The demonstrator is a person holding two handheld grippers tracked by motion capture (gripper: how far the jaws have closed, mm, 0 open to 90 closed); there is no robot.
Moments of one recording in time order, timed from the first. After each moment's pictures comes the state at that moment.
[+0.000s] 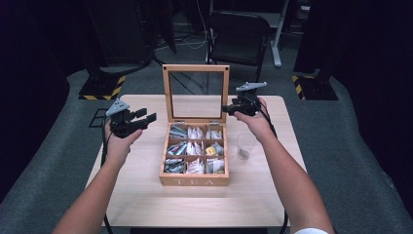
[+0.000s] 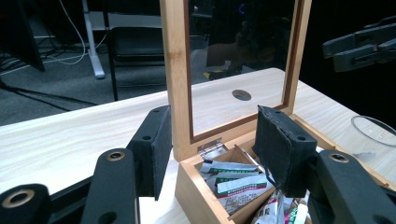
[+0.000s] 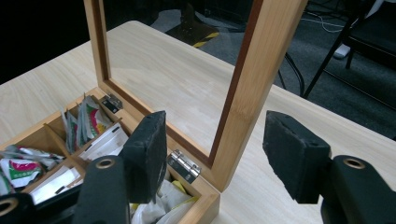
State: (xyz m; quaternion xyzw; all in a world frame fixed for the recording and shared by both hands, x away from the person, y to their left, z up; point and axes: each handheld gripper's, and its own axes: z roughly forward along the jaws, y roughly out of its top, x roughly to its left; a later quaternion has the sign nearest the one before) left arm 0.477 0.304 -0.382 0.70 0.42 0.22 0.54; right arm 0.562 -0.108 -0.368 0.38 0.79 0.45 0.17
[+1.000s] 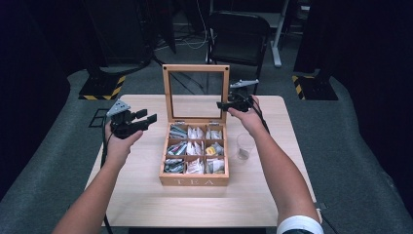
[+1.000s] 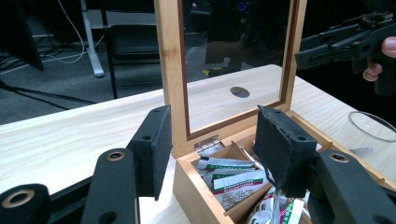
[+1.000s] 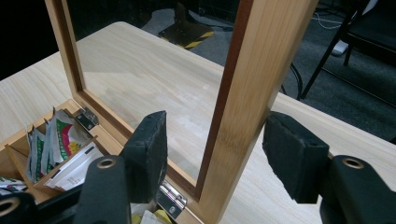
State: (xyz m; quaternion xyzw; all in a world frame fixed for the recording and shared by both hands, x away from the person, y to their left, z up) left arm 0.473 0.302 -0.380 0.70 0.41 0.22 0.54; right arm 0.593 -0.092 -0.384 0.39 0.79 0.44 0.17
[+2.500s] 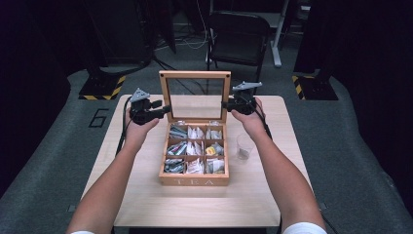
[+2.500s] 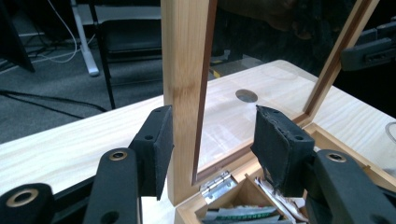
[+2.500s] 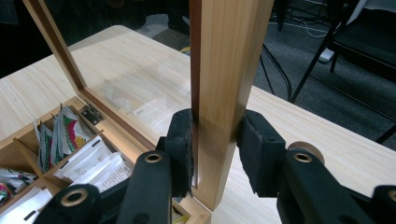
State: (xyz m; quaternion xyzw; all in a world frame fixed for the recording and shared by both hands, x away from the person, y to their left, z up) left arm 0.533 0.265 -0.388 0.73 0.40 0.22 0.52; right arm 0.571 -0.097 -0.376 0.39 0.78 0.44 0.20
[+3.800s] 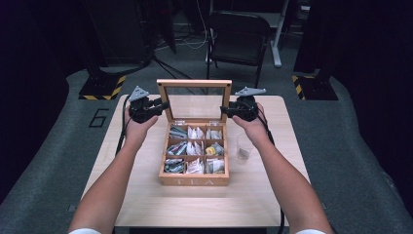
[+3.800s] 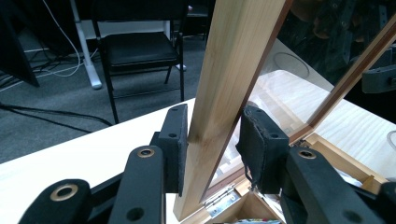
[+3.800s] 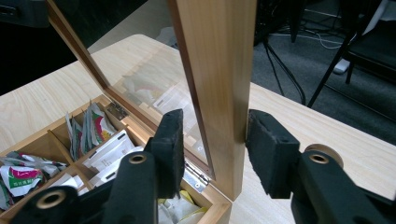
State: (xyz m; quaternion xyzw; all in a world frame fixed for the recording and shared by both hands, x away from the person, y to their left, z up) left arm 0.533 0.267 -0.383 0.72 0.38 0.23 0.53; right arm 0.551 -0.103 -0.381 0.36 0.78 0.48 0.19
